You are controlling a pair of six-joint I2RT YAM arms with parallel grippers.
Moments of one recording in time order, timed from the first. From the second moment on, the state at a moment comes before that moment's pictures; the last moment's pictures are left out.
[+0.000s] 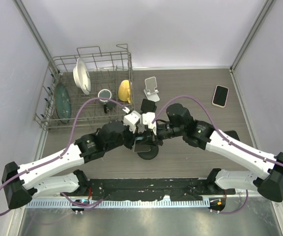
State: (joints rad) left arm -0.99 1.01 0.81 -0.29 -0.09 -0.18; right arm 0.88 1.16 1.00 -0.27 -0.69 -0.37
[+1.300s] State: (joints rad) left arm -1.27 0.87 0.81 -0.61 -0.71 -0.65; right arm 1.36 1.25 1.08 -0.35 0.57 0.36
